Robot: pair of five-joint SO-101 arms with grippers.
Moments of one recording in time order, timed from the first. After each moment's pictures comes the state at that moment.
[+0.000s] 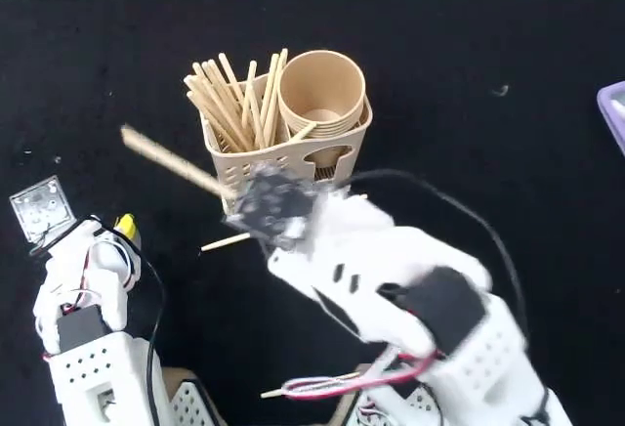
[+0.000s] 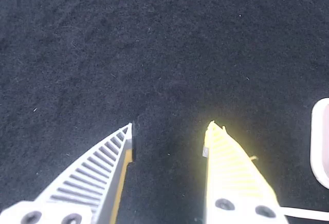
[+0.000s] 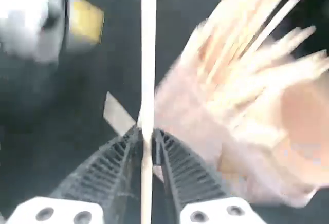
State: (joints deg) left arm -29.2 -83.9 87.9 44.5 3.8; right arm -41.8 -54.1 23.8 72.7 20.6
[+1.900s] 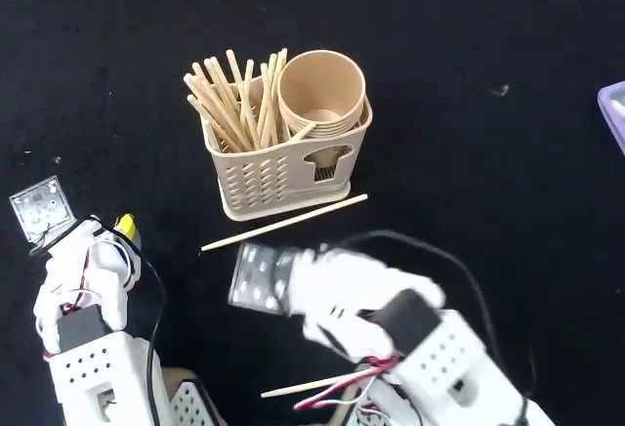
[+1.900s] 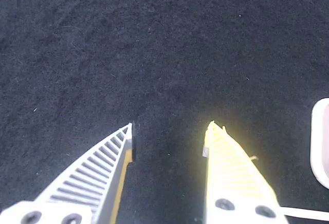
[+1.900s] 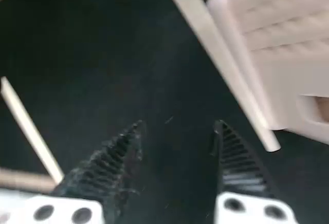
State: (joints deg) left arm -29.2 -83.9 87.9 44.5 3.8; right arm -41.7 -67.8 64.9 77.9 38.3
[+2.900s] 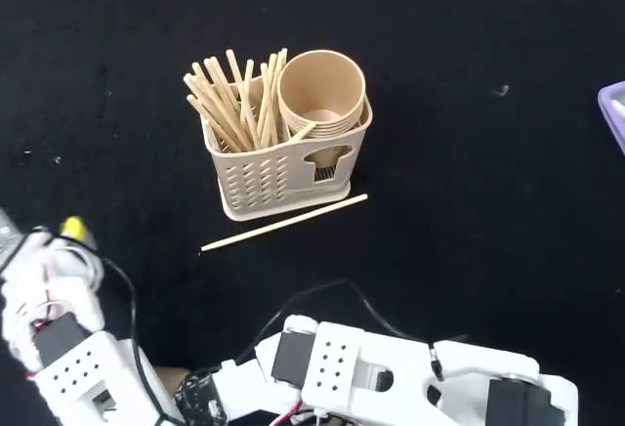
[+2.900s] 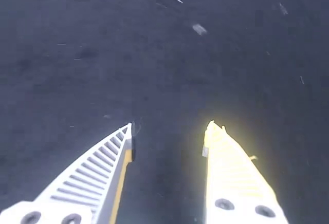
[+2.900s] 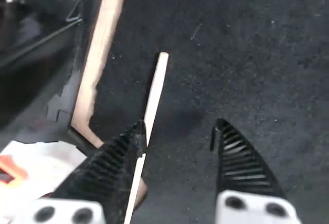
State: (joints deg) left arm -43.7 -83.8 86.1 42.2 6.7; right arm -75.5 -36.4 66.1 71.0 37.9
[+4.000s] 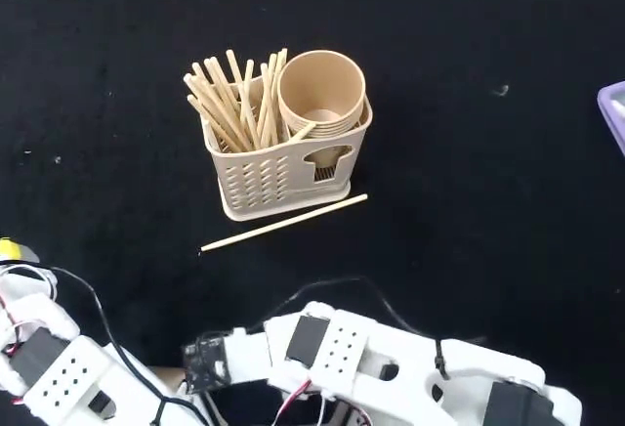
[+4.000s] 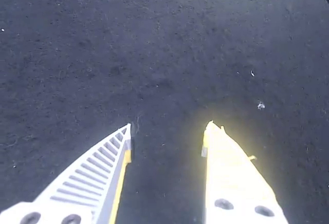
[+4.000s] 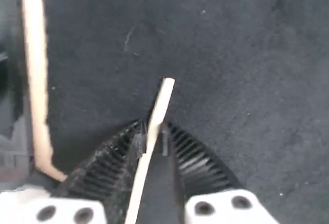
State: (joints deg) left arm -60.2 -83.8 83.1 42.2 18.4; right arm -66.9 -36.4 73.4 57.5 35.3
